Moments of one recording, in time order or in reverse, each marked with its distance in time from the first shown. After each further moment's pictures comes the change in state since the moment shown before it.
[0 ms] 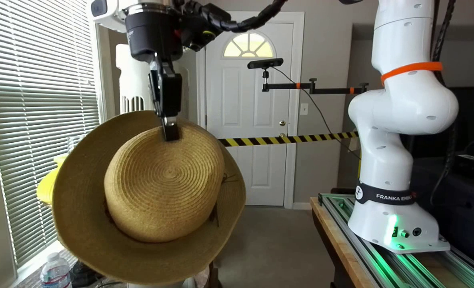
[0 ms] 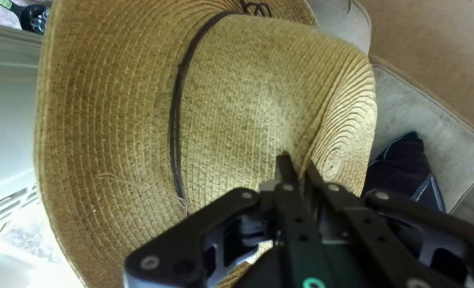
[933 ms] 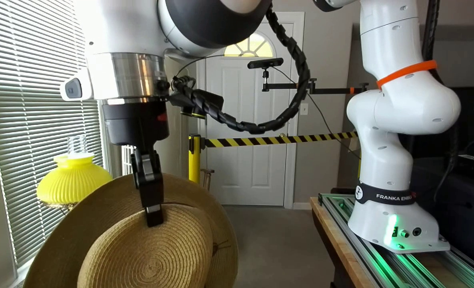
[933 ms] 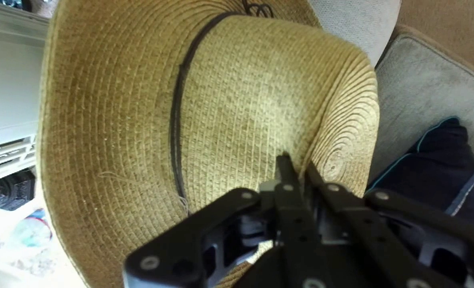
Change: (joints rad) arm 0.075 0.197 0.023 -0.062 -0.106 0.267 0.191
